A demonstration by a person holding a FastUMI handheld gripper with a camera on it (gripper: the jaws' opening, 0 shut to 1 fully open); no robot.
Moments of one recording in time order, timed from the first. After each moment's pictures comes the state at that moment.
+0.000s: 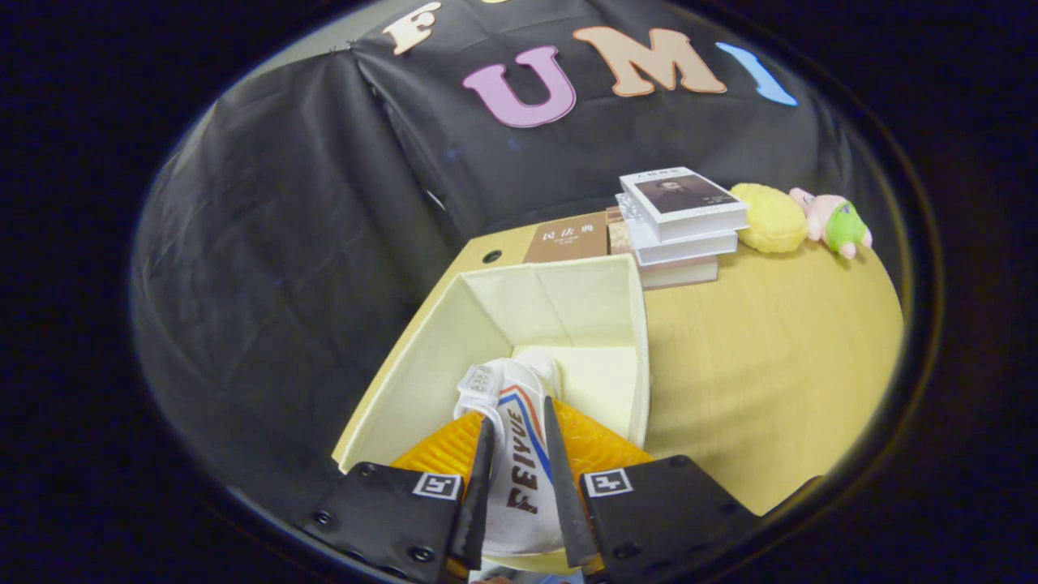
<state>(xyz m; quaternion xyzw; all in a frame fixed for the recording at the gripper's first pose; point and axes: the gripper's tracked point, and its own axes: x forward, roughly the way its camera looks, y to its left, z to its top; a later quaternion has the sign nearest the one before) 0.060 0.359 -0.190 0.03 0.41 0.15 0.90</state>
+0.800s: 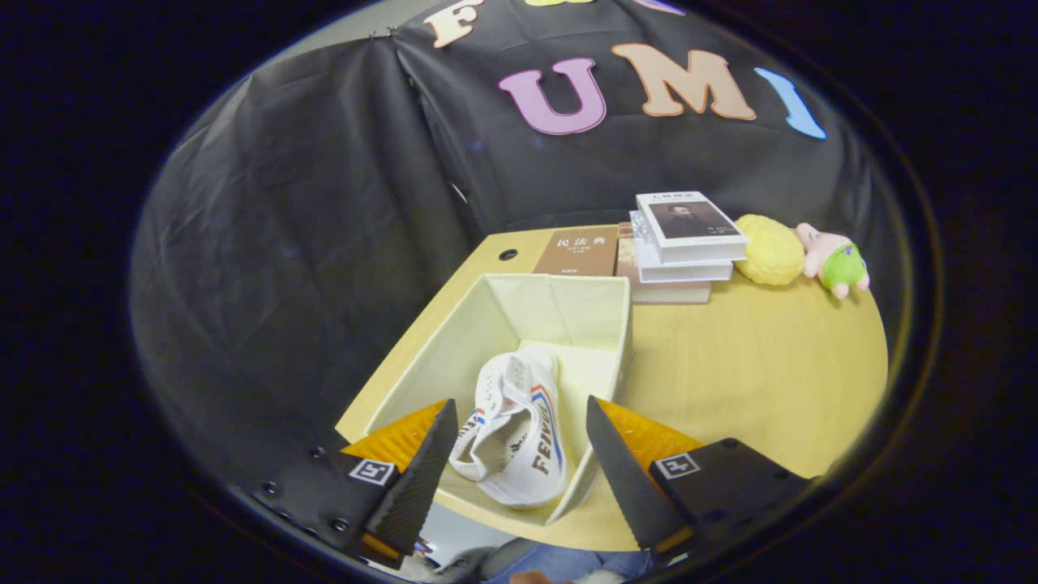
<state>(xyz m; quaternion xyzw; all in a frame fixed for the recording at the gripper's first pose) 0.034 0.333 -0.134 0.02 0.38 0.19 0.90</state>
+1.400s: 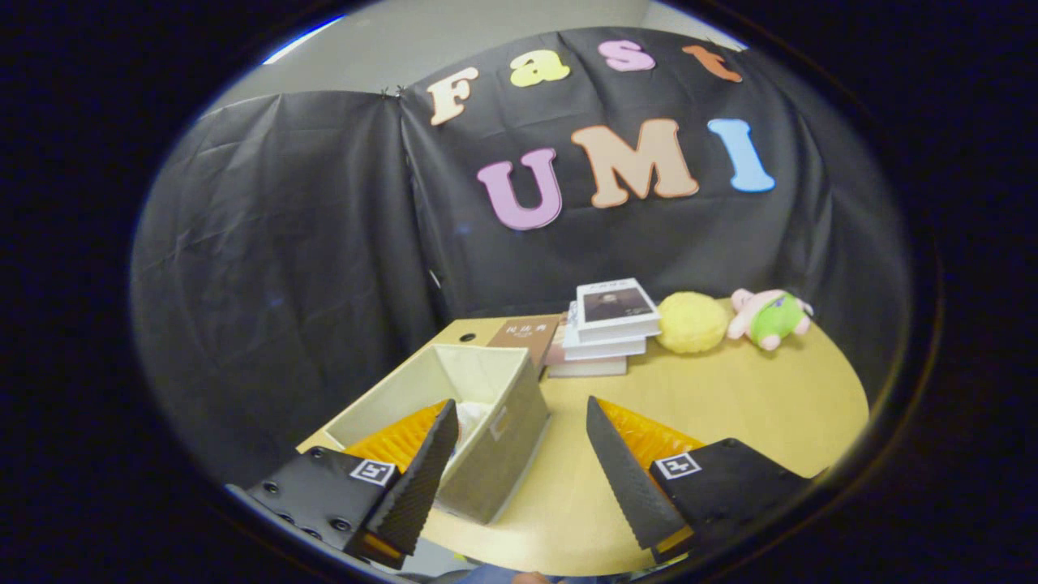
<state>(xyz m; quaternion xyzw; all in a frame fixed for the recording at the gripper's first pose) 0.034 0.212 -0.064 0.00 0.18 0.15 0.97</state>
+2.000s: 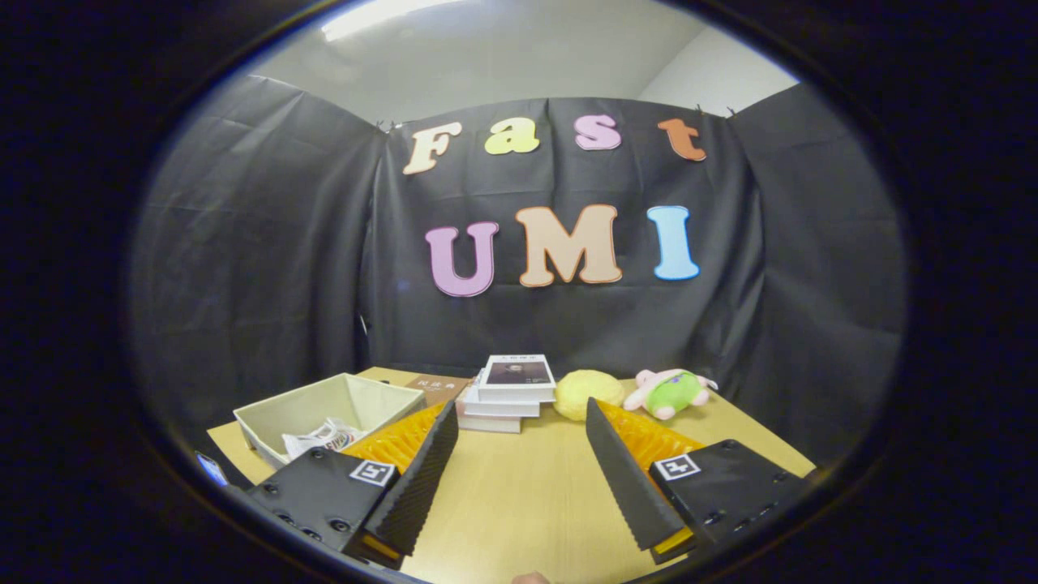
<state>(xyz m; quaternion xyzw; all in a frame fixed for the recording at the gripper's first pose) 0.022 0.127 -0.036 -0.05 0.06 0.06 1.00</state>
